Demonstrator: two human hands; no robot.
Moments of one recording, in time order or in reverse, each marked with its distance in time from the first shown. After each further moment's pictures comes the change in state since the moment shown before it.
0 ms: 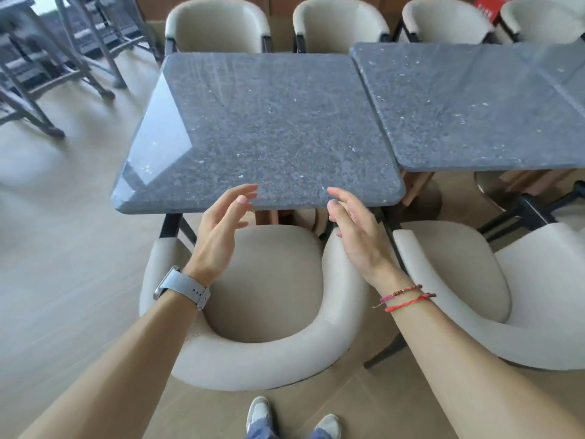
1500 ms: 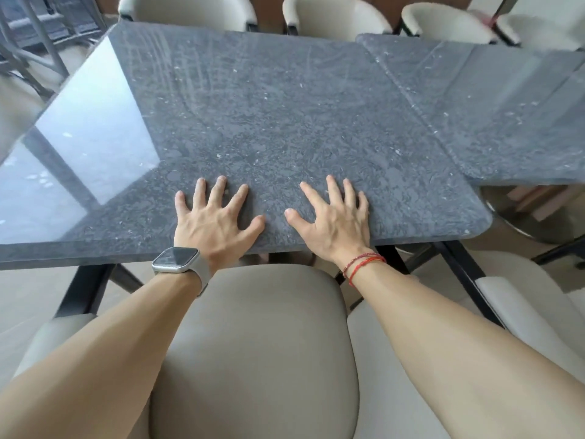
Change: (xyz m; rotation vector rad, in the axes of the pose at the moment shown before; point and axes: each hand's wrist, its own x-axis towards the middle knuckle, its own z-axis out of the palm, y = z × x) left_hand 0.246 -0.263 -0.020 1.349 -0.032 0.078; right_hand 0.287 0.201 0.128 -1.142 0.154 -0.147
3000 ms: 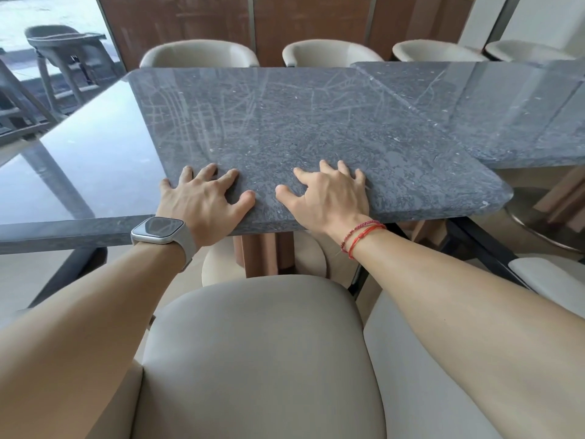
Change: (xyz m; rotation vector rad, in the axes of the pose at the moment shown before) left_hand 0.002 0.004 0.011 0.036 0.180 0.025; right_hand -0.002 0.001 0.005 0.064 0.137 -0.058
